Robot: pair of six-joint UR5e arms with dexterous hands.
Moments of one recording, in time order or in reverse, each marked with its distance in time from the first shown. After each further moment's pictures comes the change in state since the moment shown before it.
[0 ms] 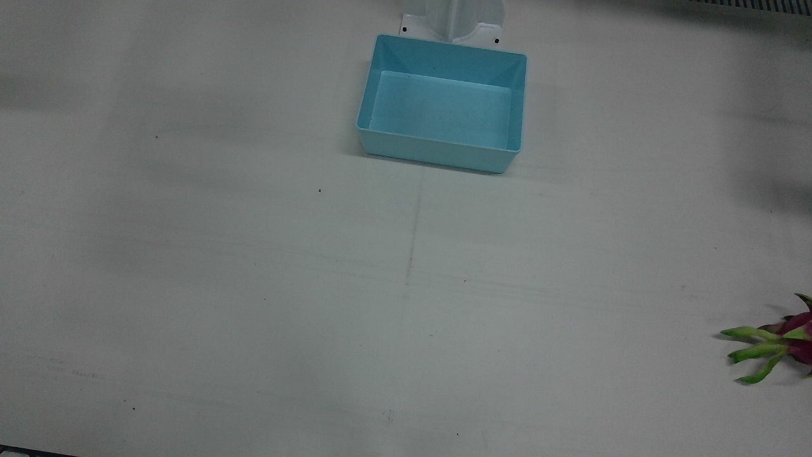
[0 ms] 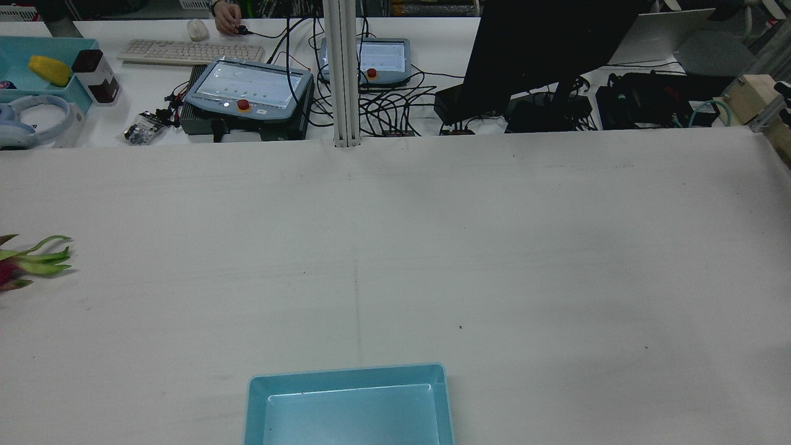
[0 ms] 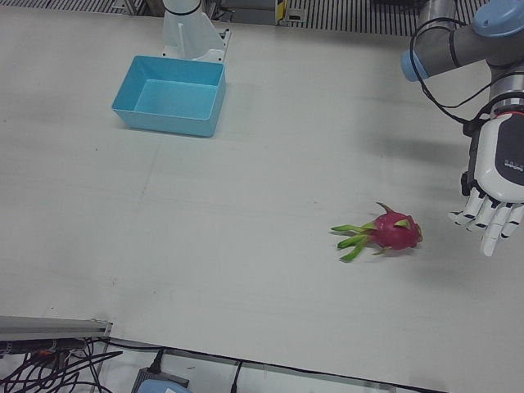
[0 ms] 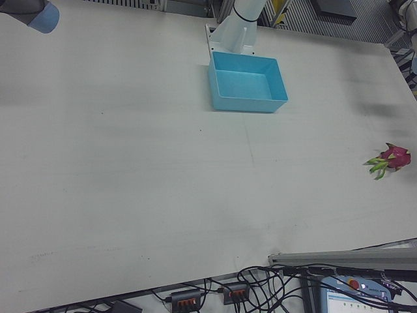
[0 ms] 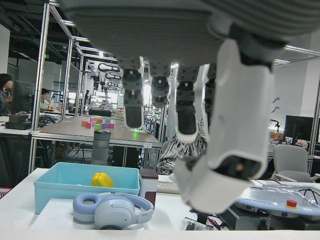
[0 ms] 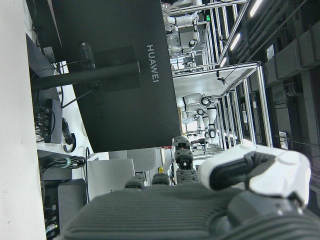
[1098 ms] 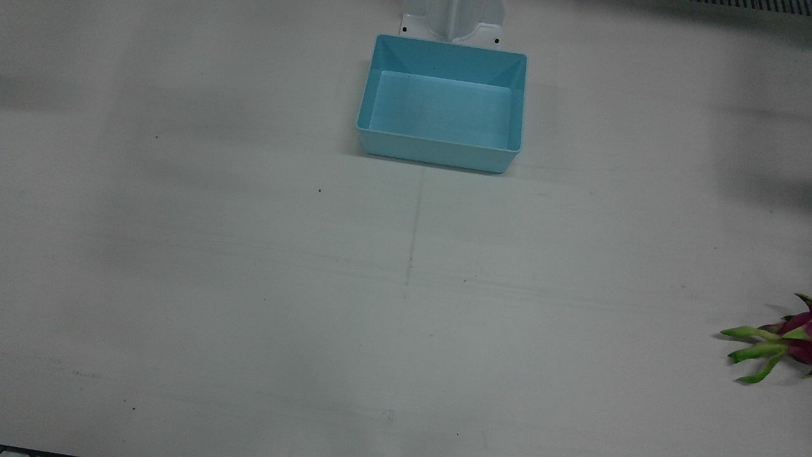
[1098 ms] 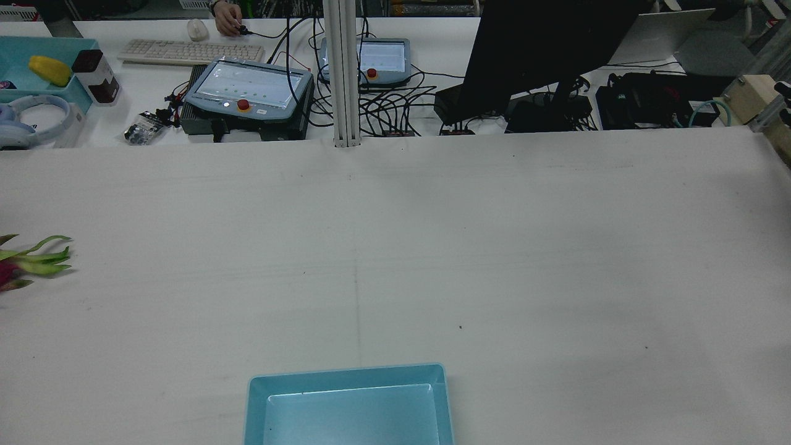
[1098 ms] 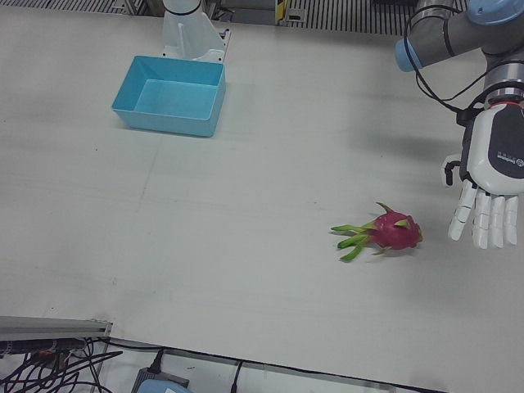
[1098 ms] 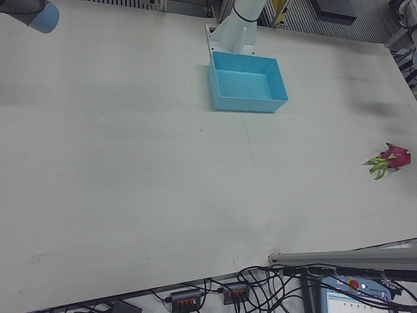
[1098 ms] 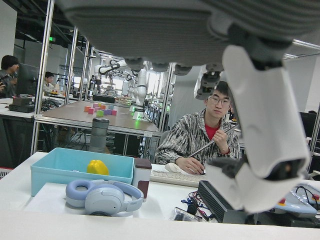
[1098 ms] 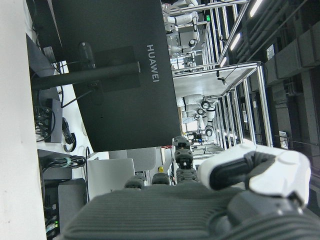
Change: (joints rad) left arm 0.005 0.004 -0.093 0.135 0.025 -0.047; right arm 0.000 0.000 0.000 -0.001 0.000 0.000
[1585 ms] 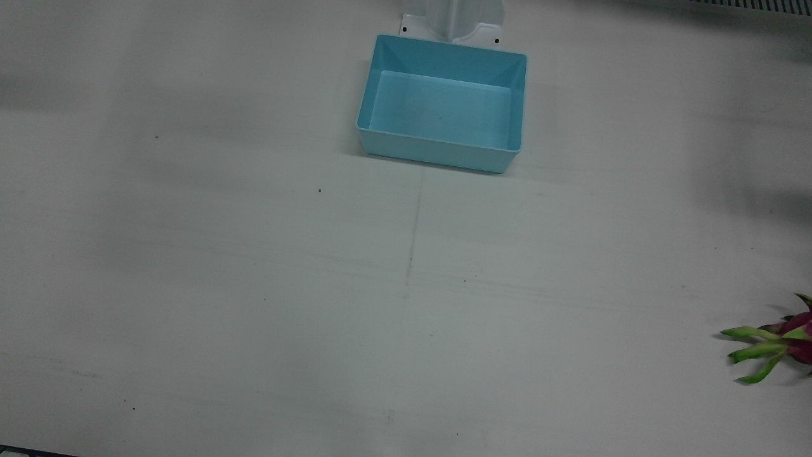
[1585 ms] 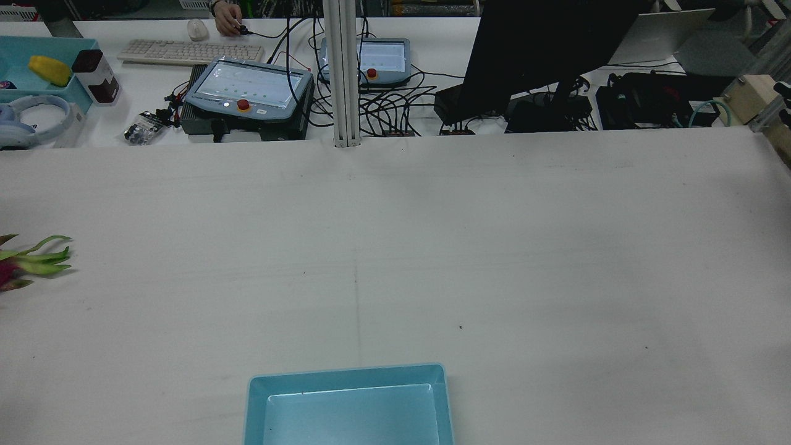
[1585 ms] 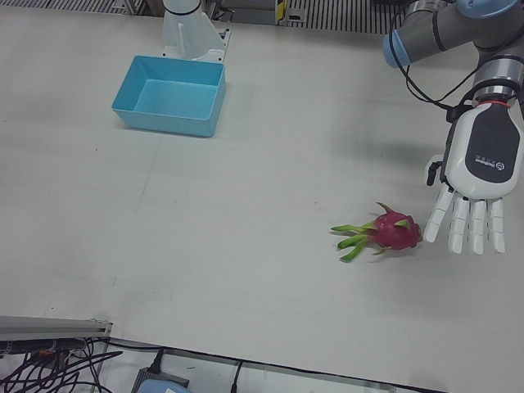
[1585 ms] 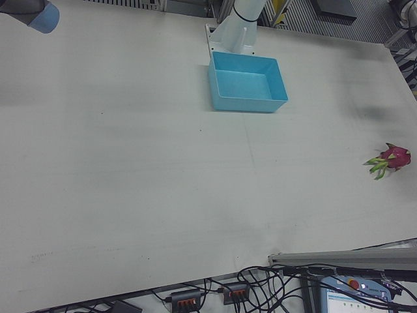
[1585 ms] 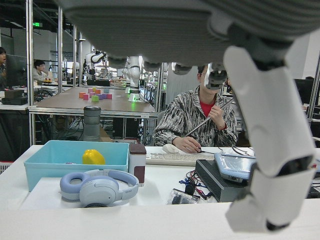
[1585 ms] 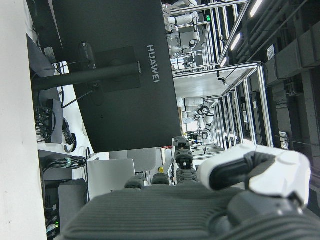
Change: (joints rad) left arm 0.002 -0.084 -0.042 0.183 0.070 0.091; right arm -0.001 0.000 0.000 0.000 0.000 0.000
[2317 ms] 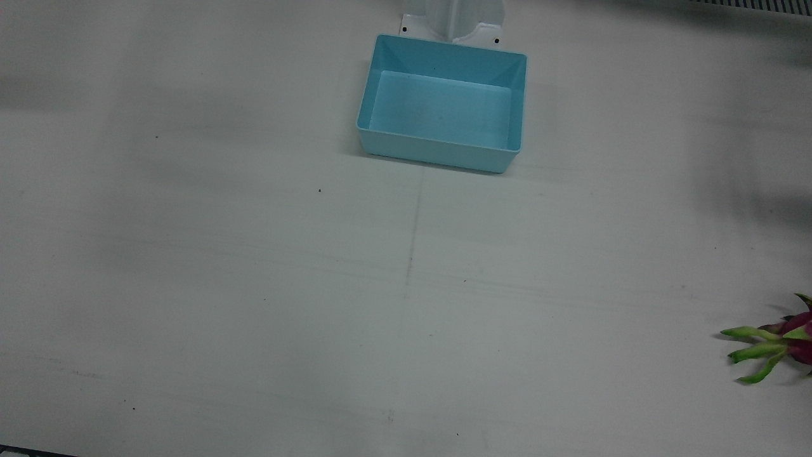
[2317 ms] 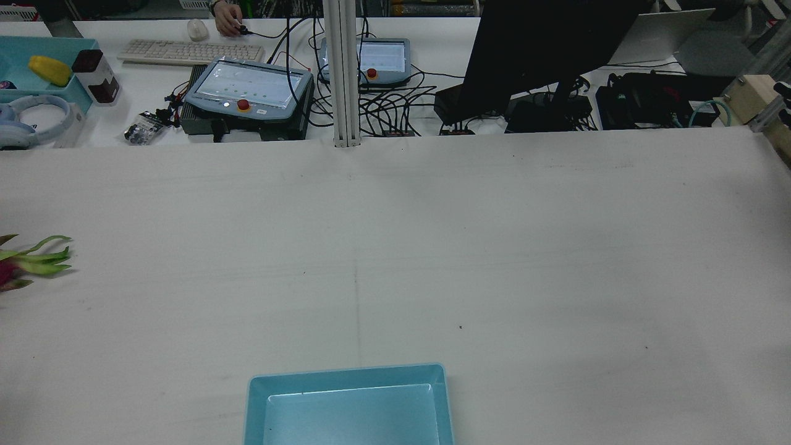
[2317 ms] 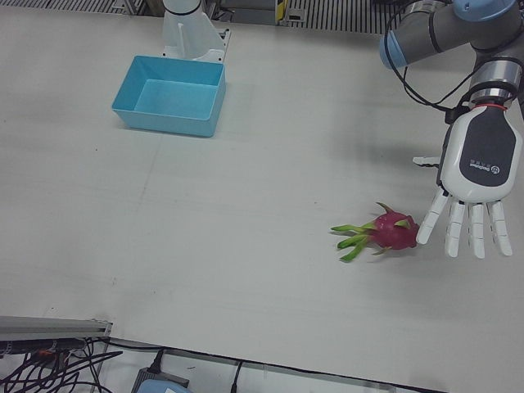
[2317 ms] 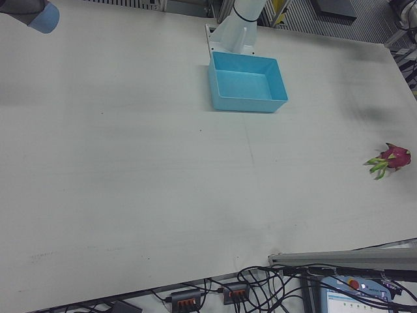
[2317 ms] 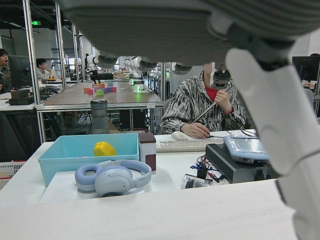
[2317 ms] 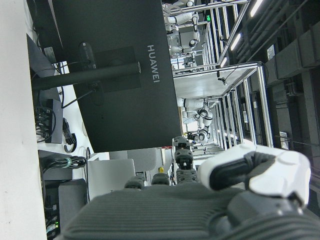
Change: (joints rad) left arm 0.011 -0.017 0.007 0.061 0.002 0.075; right arm 0.000 0.000 0.000 0.000 0.000 0.000
